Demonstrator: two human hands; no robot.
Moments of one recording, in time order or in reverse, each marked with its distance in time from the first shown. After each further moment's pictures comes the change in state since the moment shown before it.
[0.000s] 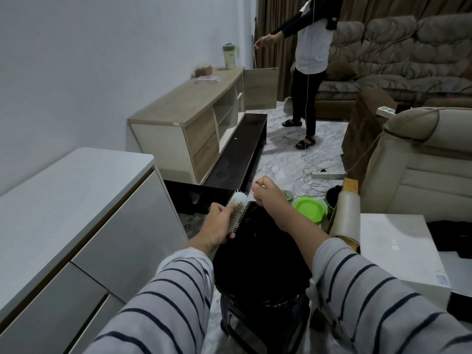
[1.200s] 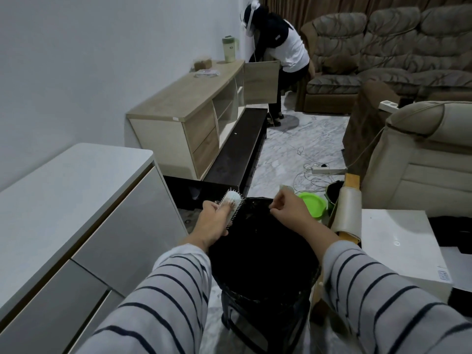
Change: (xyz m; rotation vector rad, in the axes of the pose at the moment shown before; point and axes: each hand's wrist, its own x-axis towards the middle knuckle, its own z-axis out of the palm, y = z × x) left_hand -0.008 0.002 -0.018 0.223 0.035 0.026; right_hand 0.000 0.045 -0.041 -0.619 0.071 -0.029
